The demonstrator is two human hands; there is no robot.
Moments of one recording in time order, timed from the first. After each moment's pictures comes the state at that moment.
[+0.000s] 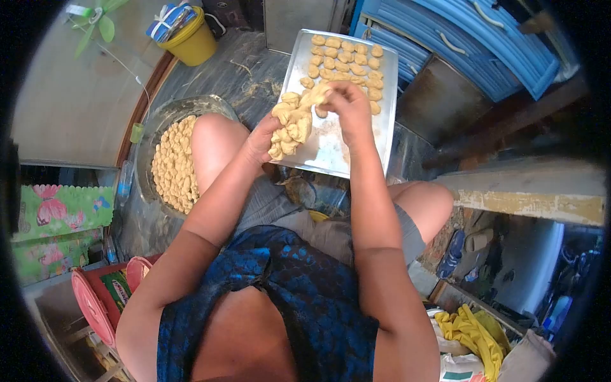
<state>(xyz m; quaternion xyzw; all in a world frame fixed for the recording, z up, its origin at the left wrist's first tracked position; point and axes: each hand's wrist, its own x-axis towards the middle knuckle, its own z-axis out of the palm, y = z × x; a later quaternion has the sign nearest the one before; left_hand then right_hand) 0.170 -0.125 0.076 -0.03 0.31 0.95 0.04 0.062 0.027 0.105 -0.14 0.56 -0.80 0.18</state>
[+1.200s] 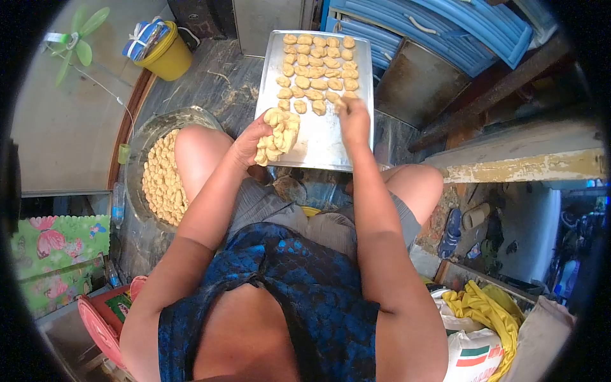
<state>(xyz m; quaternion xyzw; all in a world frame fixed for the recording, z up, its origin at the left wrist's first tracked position) 0.169 -0.124 0.066 -0.03 0.33 0.93 0.13 0.042 0.087 0.025 -0.13 0.90 -0.41 -0.09</state>
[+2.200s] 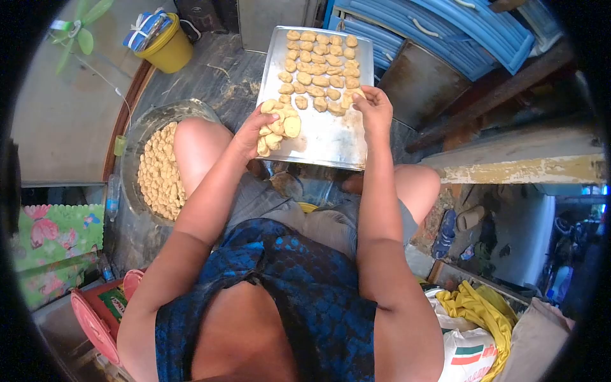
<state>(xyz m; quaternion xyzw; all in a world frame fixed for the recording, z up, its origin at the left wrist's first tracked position) 0.171 -0.119 0.074 -0.11 0.37 0.92 0.05 0.041 0.106 0.080 -0.06 0.69 -0.72 0.02</state>
